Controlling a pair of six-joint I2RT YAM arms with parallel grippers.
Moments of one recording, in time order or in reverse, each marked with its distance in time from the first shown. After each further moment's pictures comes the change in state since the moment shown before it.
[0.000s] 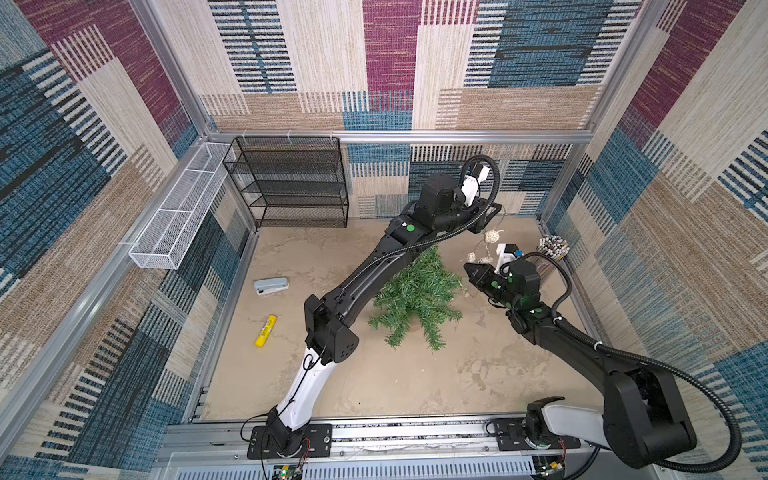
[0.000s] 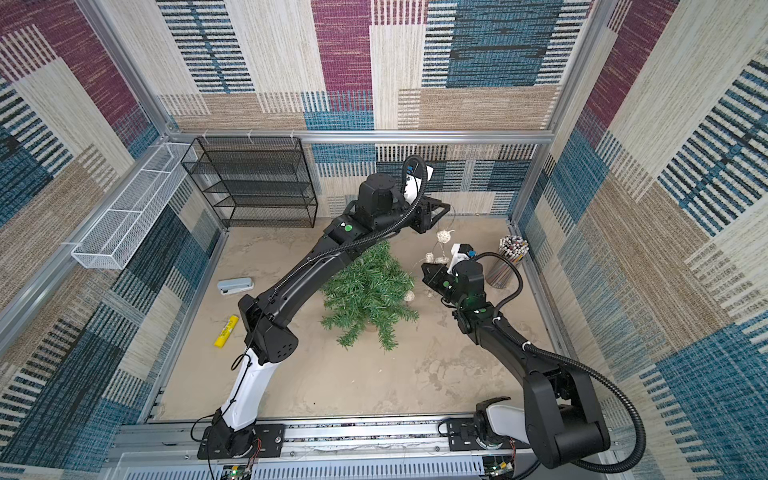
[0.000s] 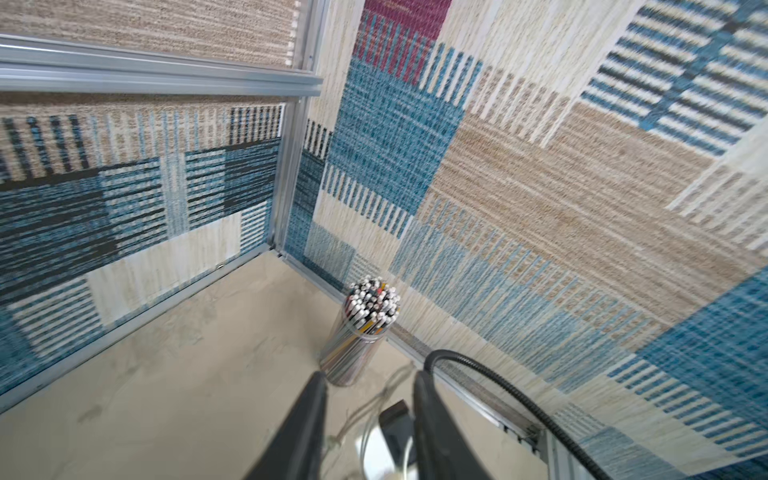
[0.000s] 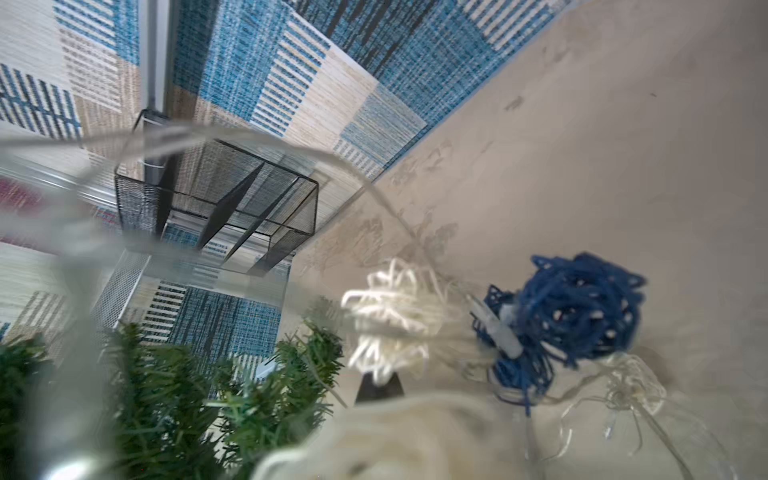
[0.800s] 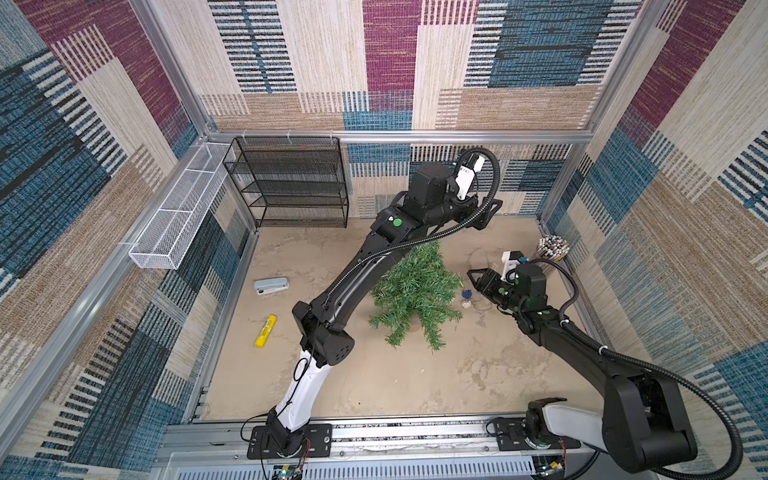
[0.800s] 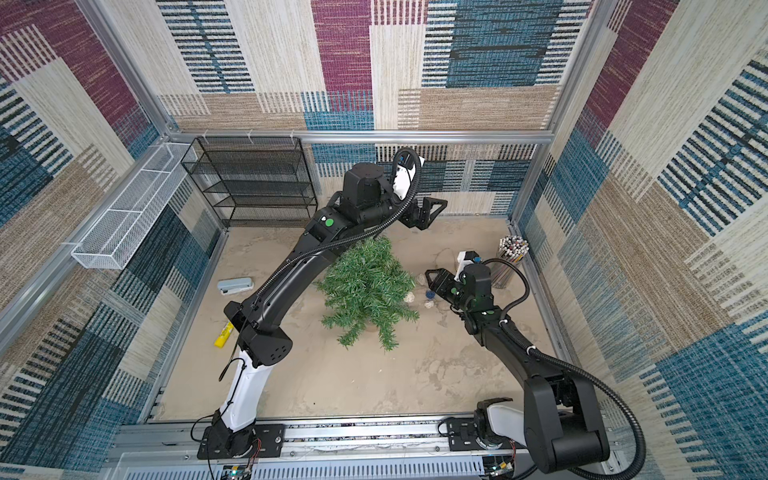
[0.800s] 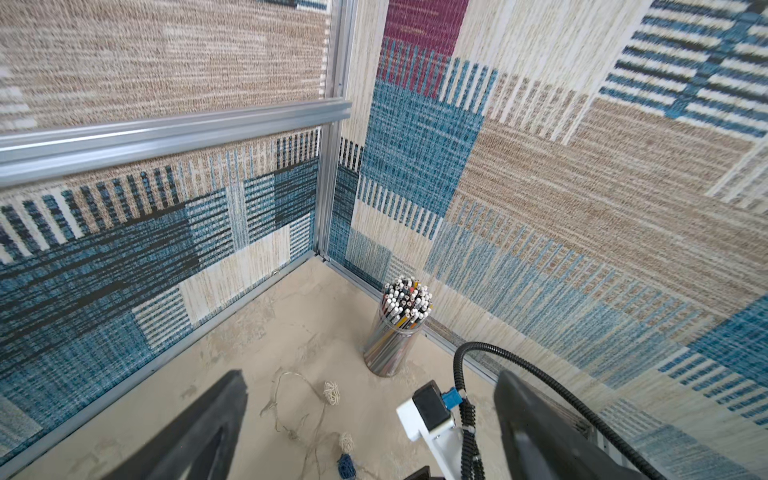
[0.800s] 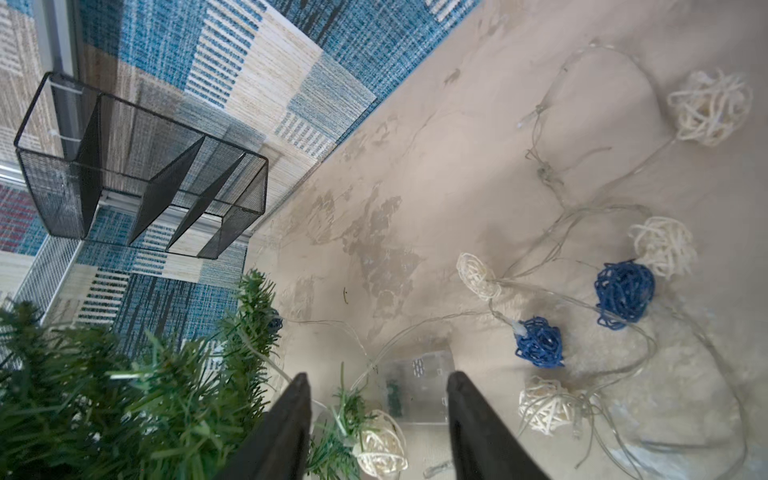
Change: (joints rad) left arm -0.001 -0.068 0.100 -0.156 -0.078 0.090; right arm -0.065 -0.043 0.001 -0.179 -0.036 -0.115
